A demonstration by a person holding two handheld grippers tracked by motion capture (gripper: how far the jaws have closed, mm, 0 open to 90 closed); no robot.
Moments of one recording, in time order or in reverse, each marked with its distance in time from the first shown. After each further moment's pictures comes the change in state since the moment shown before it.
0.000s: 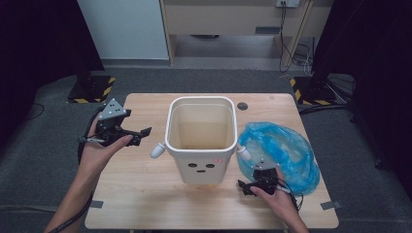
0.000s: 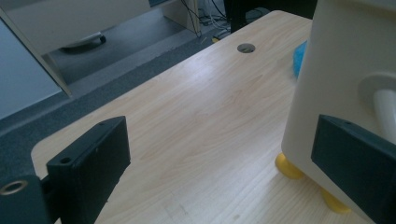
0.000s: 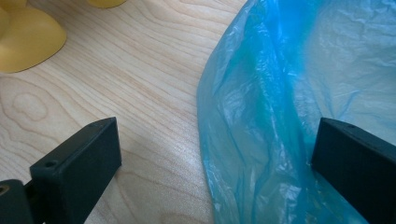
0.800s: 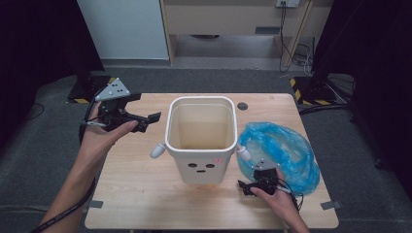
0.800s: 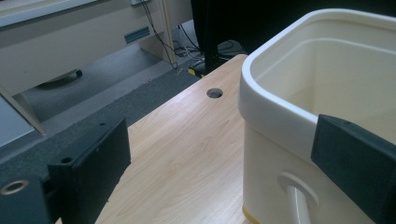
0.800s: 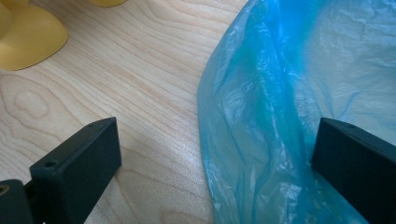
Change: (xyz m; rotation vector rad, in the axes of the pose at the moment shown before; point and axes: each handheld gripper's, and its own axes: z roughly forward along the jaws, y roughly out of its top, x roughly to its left) left arm -0.016 0.064 -0.016 -0.091 -0.091 0.037; right arm -0.001 -0.001 0.000 0.000 0.004 -0.006
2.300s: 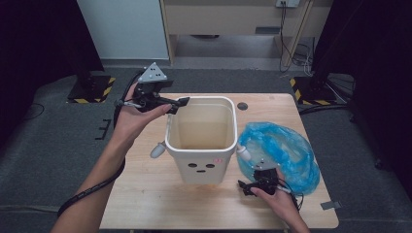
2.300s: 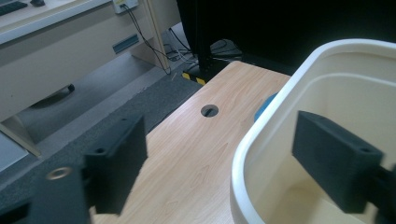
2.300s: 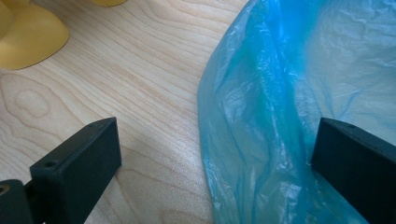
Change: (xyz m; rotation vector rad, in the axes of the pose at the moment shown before) left arm -0.013 0.041 0.069 0.003 -0.044 0.076; right arm 0.000 0.000 0.000 -0.002 0.001 -0.005
